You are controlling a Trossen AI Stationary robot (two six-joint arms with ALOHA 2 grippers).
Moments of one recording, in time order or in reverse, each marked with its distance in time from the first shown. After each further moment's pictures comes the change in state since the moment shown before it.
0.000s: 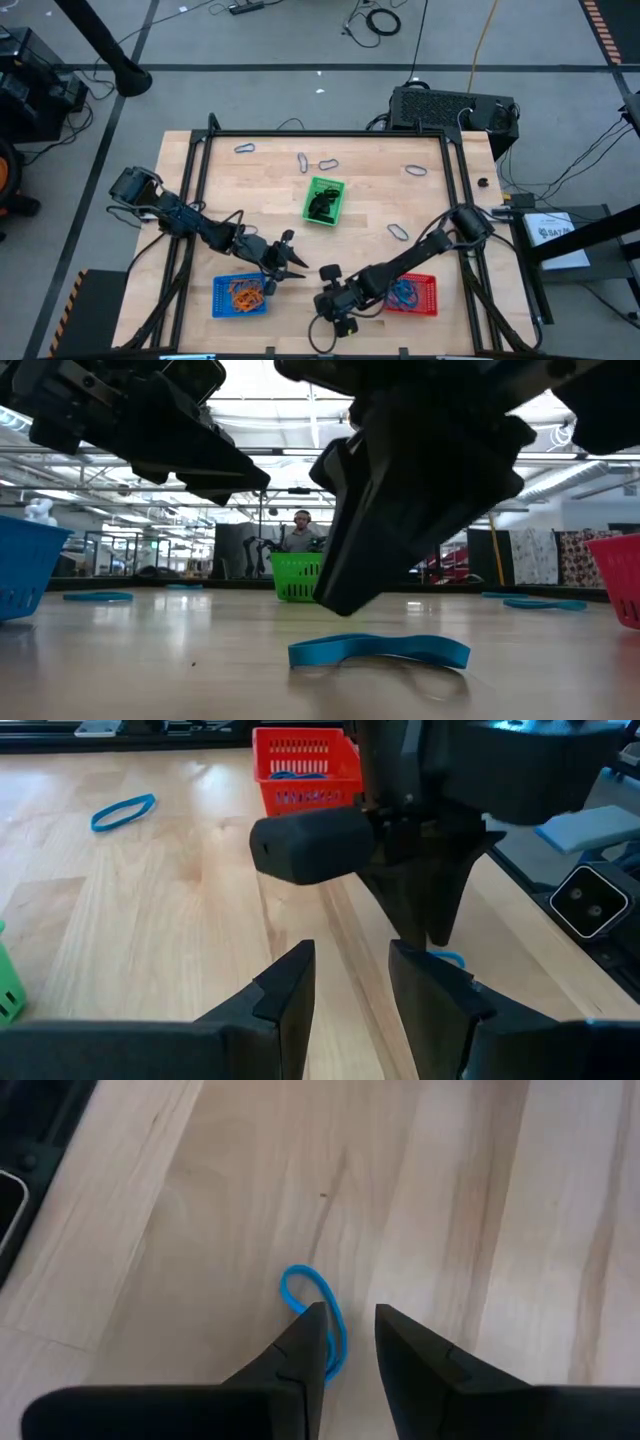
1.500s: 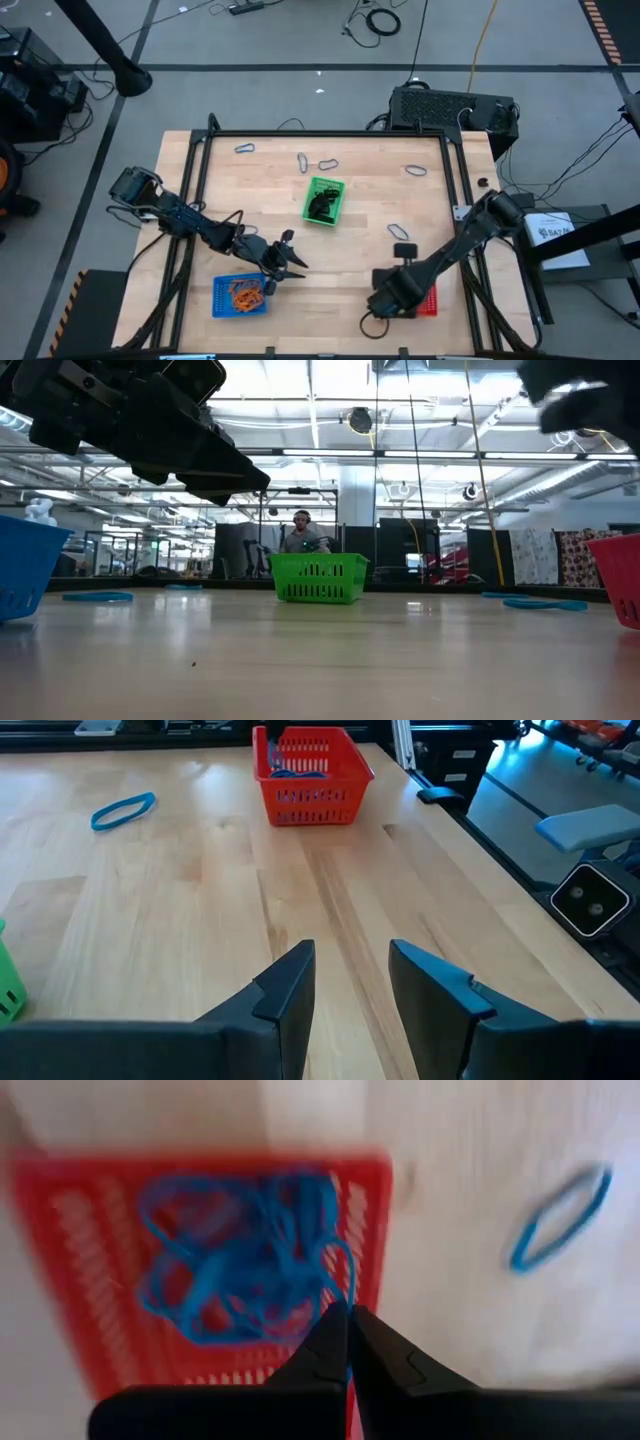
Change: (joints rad) left arm 0.001 0.000 -0.001 -0.002 0.000 0.002; right arm 0.125 -0.279 -0.066 -0.974 -0.060 0.542
